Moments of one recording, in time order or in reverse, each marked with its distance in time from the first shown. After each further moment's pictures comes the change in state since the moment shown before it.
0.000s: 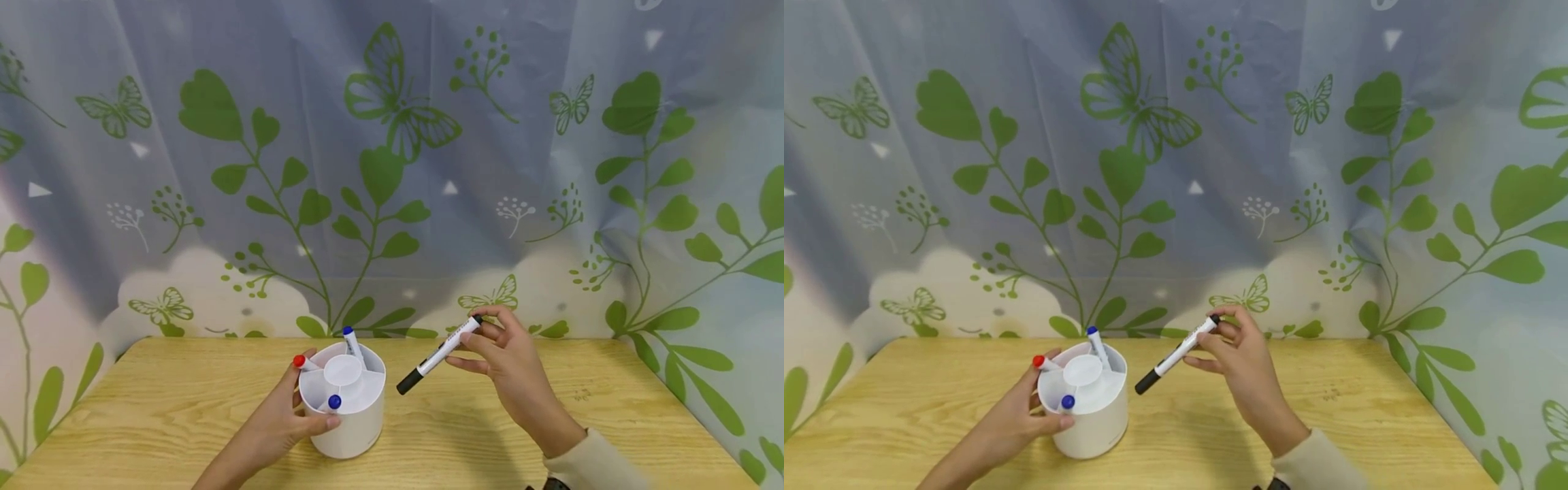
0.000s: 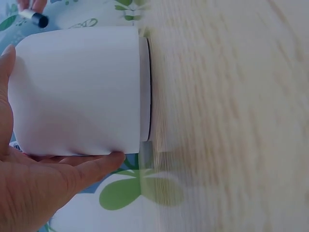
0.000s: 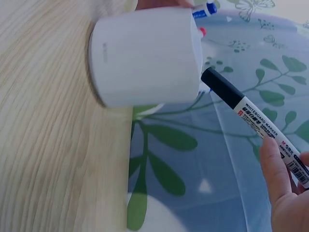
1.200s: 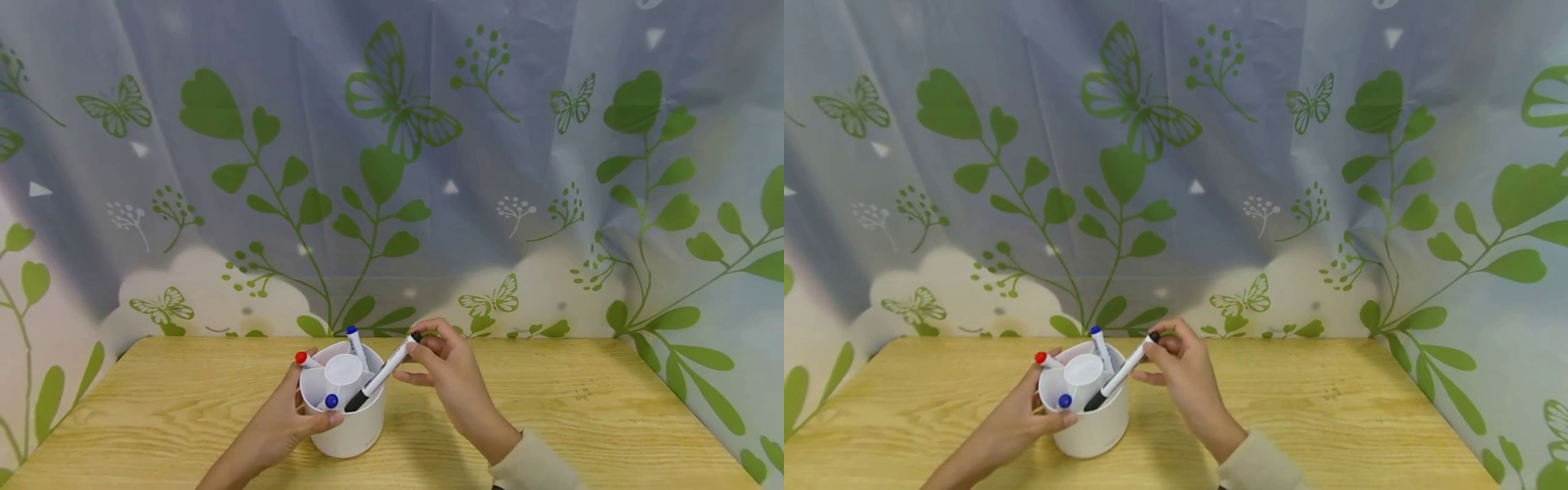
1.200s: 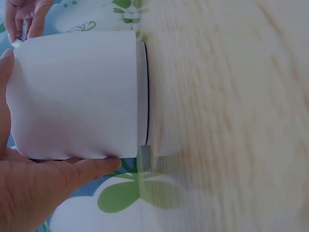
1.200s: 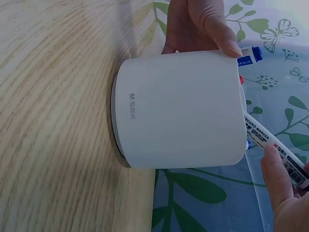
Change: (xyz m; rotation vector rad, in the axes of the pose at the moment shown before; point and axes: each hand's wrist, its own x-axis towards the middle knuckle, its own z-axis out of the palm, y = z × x) left_hand 0.000 -0.002 0.005 0.028 0.044 0.003; right_hand 0.006 0.031 0.064 0.042 -0.042 0.018
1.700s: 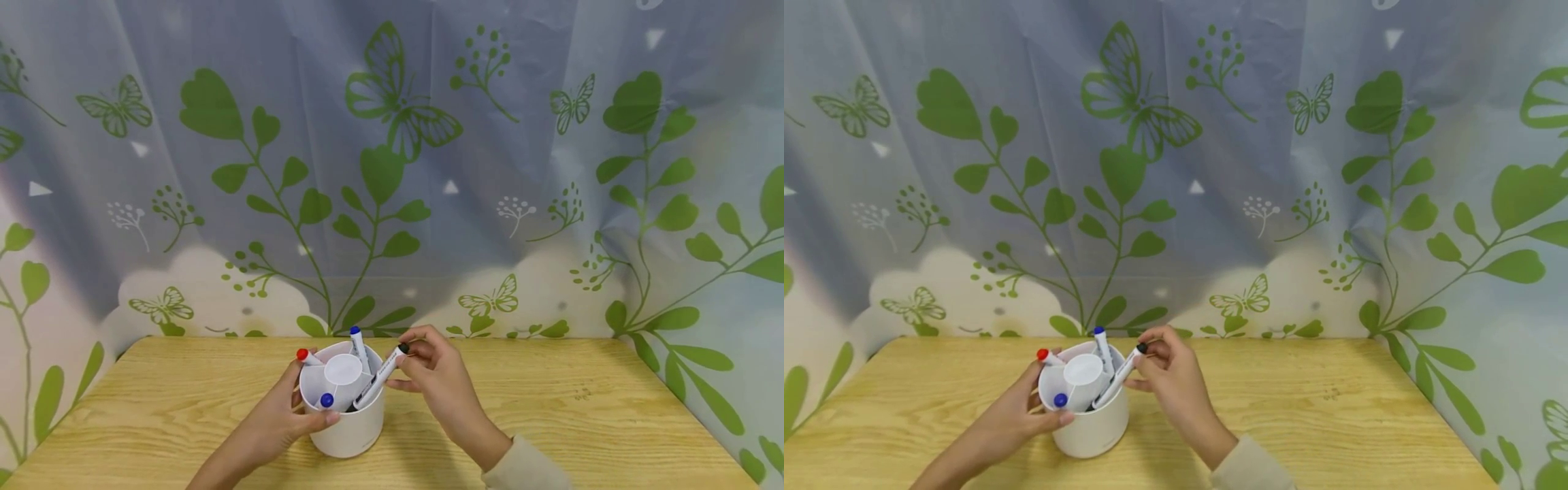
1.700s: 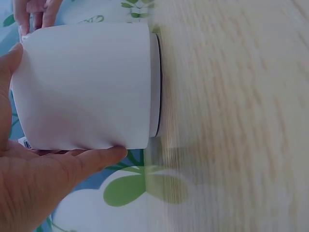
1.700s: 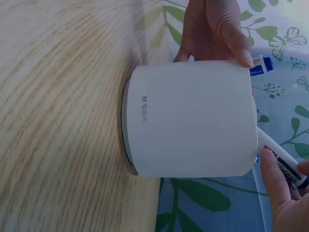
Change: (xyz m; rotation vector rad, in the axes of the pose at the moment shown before) left_hand -0.003 0.006 -0.008 0.023 -0.054 -0.034; right_hand -0.004 0.007 0.010 -0.059 -0.050 -0.014
